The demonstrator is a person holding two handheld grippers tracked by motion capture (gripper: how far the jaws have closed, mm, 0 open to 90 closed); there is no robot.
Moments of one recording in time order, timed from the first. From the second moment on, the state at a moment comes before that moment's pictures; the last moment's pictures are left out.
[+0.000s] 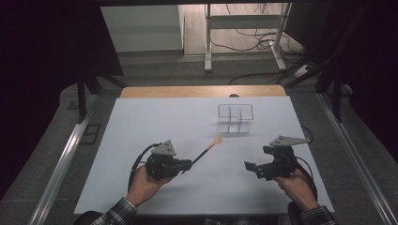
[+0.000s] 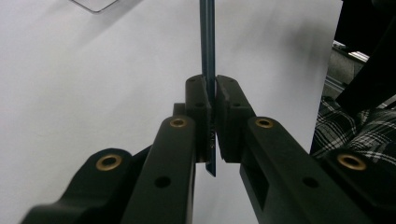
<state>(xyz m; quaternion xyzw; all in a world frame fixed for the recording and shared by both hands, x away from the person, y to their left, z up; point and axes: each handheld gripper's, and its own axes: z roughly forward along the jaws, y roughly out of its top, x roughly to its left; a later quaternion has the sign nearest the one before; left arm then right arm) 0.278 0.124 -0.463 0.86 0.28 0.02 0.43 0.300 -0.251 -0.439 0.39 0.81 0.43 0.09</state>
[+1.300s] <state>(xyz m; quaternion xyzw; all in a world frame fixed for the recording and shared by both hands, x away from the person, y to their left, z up) 0.276 0.105 -0.466 0.85 0.26 0.00 0.45 0.308 -0.184 -0.433 0.36 0.81 0.45 0.01</state>
